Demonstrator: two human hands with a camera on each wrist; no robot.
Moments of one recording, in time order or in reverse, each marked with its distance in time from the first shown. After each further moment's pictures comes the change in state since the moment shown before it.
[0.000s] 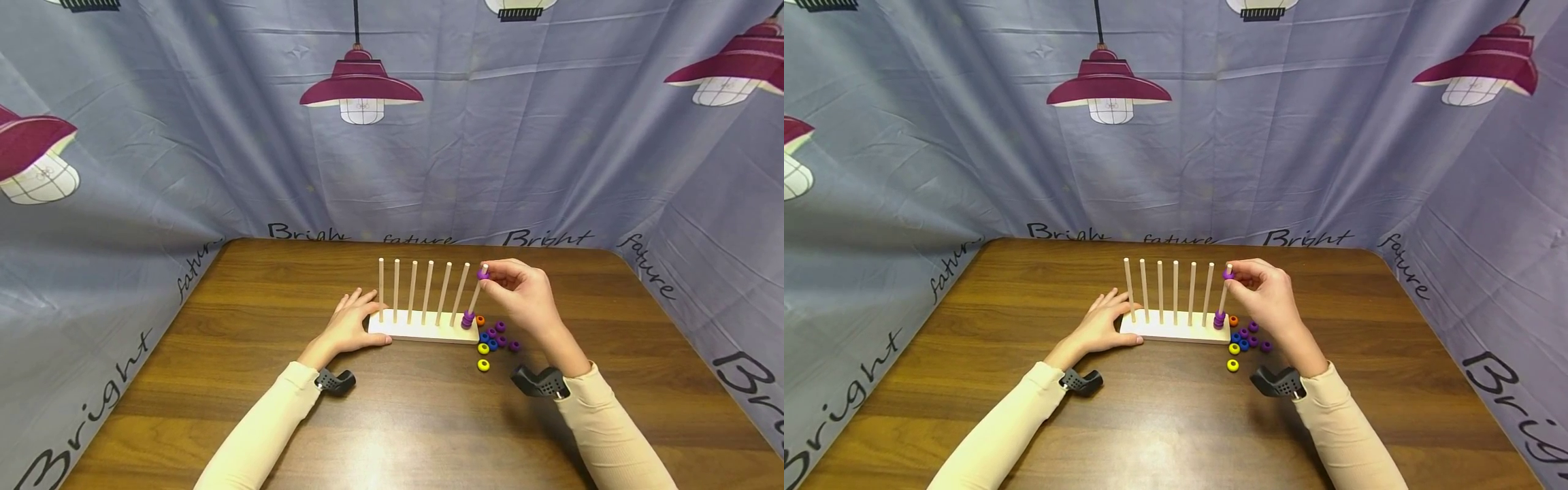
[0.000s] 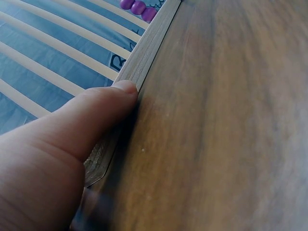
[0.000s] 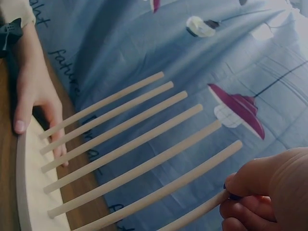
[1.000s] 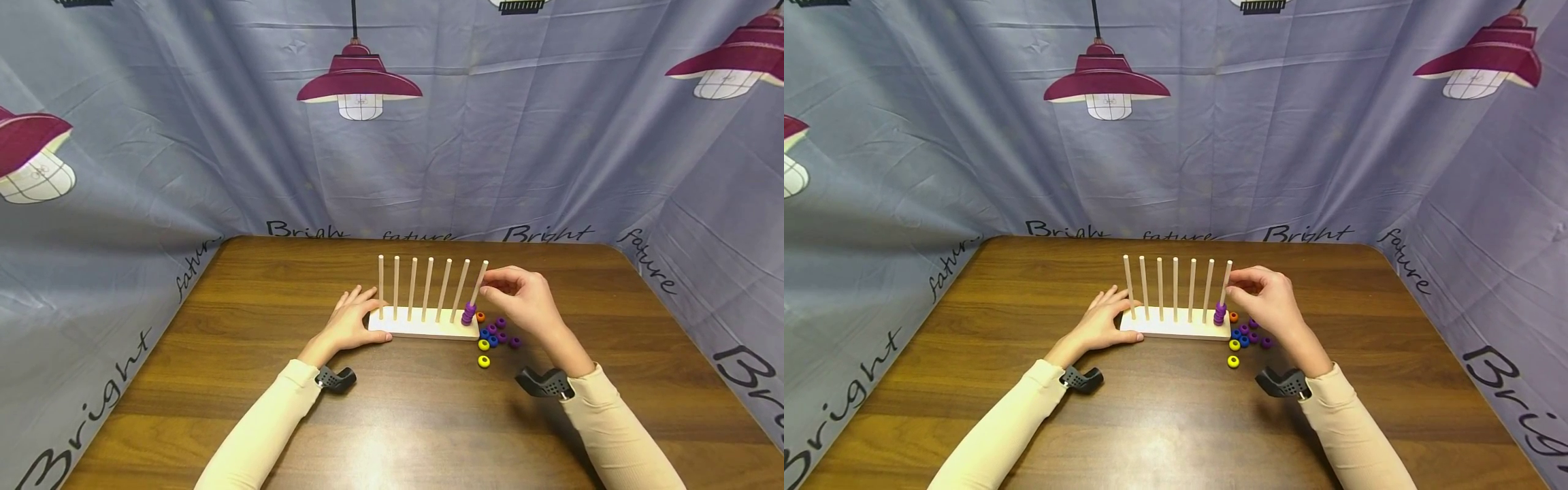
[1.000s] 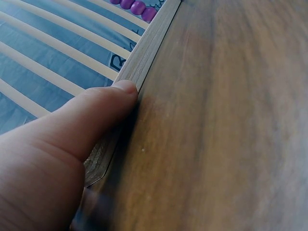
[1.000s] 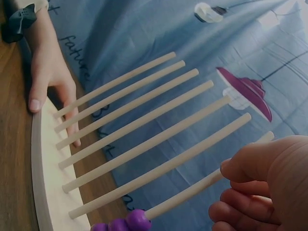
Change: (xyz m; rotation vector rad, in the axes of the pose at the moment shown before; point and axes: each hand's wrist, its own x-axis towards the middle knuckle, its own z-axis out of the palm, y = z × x) left_hand 0.001 0.000 -0.001 -0.002 -0.016 -0.006; right_hand -0.008 0.019 -0.003 -0.117 -0.095 0.051
